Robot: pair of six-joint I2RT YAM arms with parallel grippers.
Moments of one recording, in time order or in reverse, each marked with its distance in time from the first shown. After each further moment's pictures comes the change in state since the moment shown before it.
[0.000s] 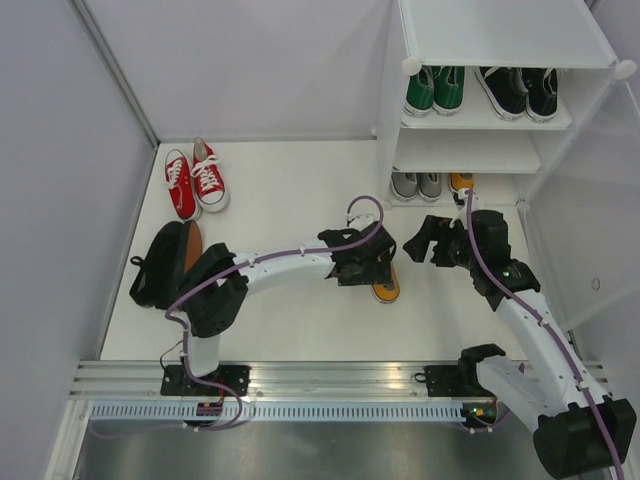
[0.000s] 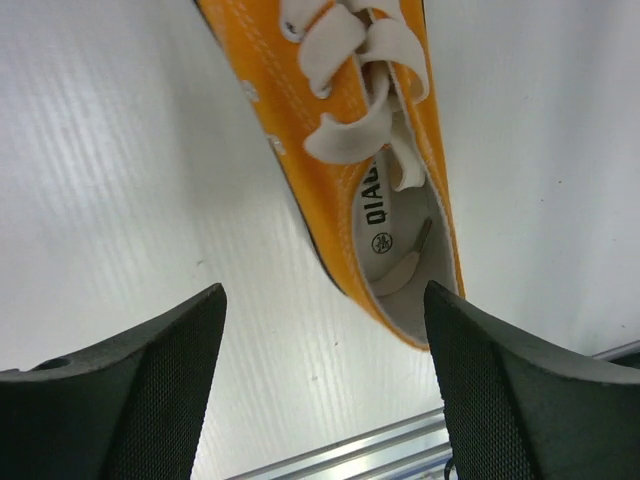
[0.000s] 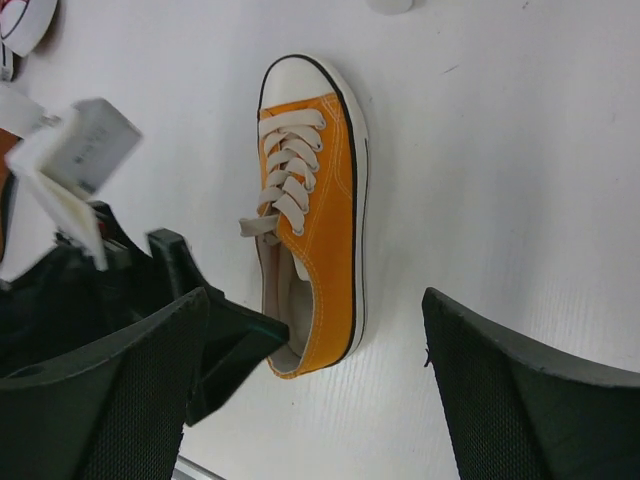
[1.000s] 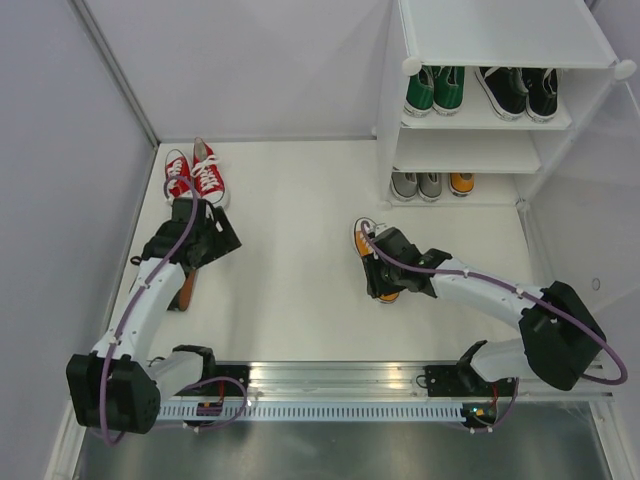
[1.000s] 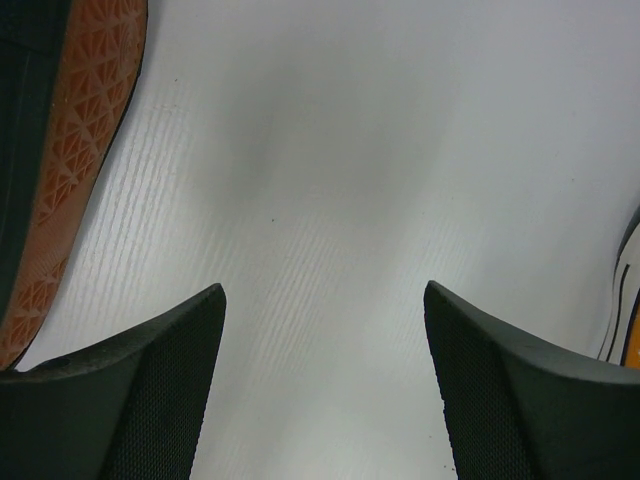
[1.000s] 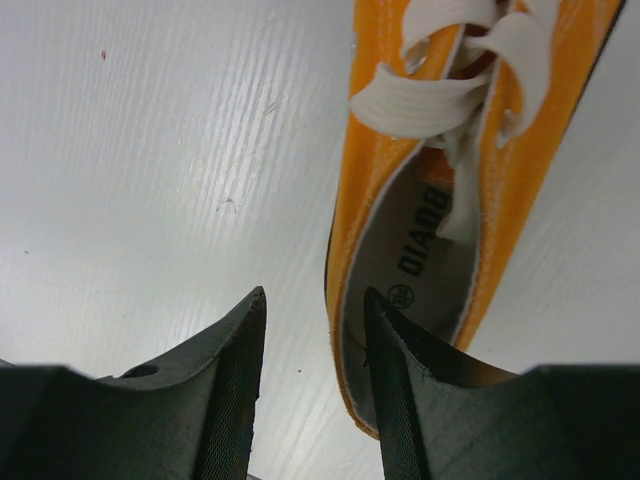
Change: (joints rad) left arm 0.951 -0.854 -0.582 -0.059 0.107 0.428; right arm 0.534 0.470 0.027 0.011 0.288 0.013
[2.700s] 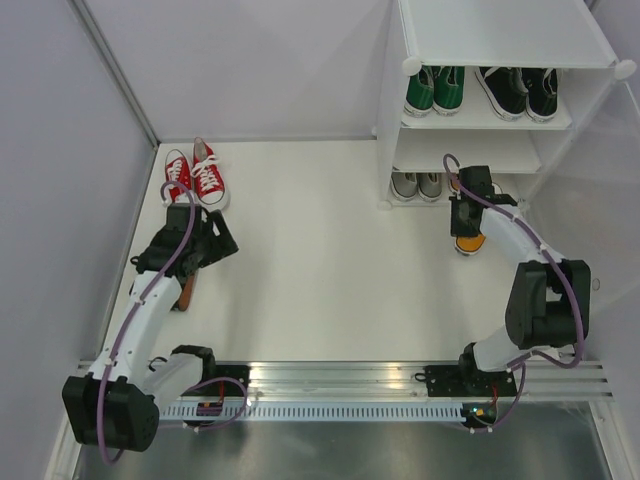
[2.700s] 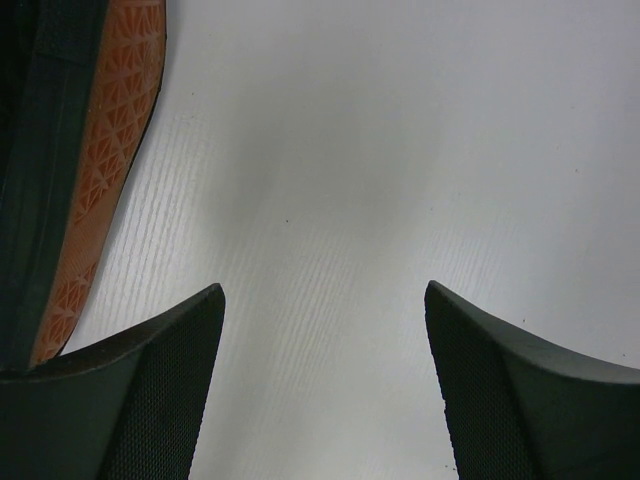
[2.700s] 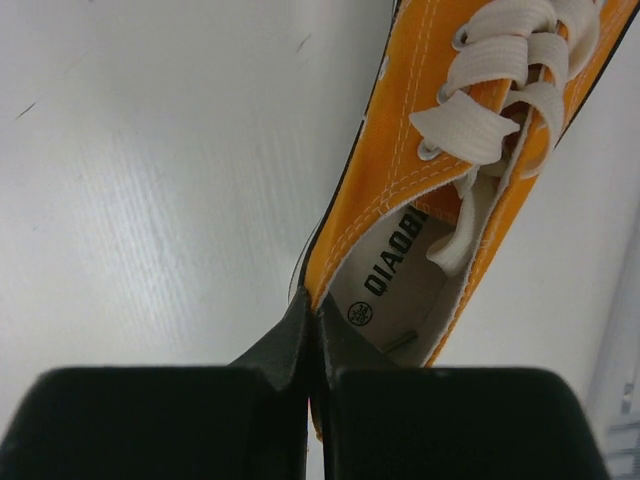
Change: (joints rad) left arm 0.000 -0.087 -0.041 0.001 -0.016 0.072; right arm -0.667 0.157 0.300 -0.175 0.140 -0.293
